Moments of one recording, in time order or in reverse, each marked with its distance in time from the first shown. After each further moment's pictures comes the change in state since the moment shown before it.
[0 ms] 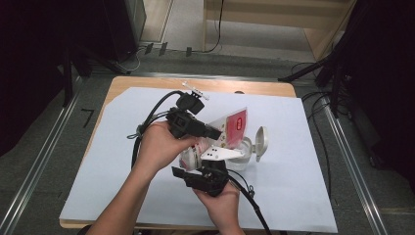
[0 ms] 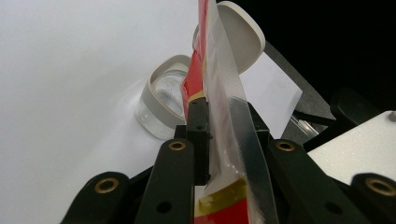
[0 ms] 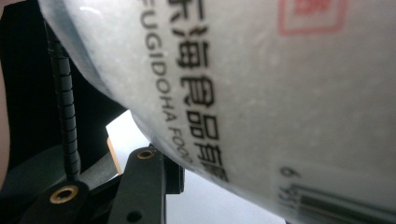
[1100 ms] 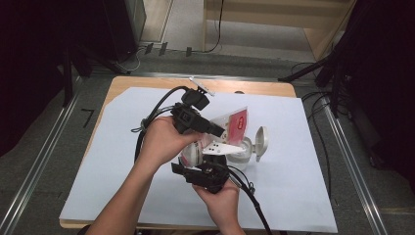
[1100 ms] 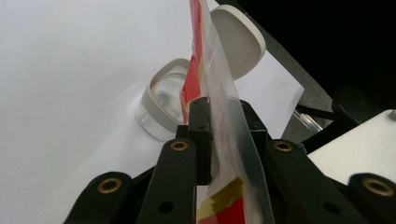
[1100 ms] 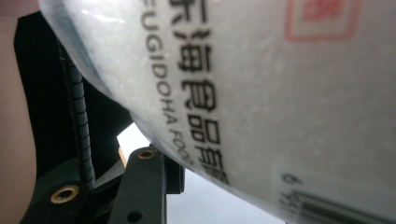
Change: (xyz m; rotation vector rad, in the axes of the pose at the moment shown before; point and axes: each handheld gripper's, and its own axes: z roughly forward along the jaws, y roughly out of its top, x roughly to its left) left arm -0.002 0.014 0.003 0.030 -0.005 0.009; right arm -0.001 0.010 -0.002 -0.013 0.027 0.061
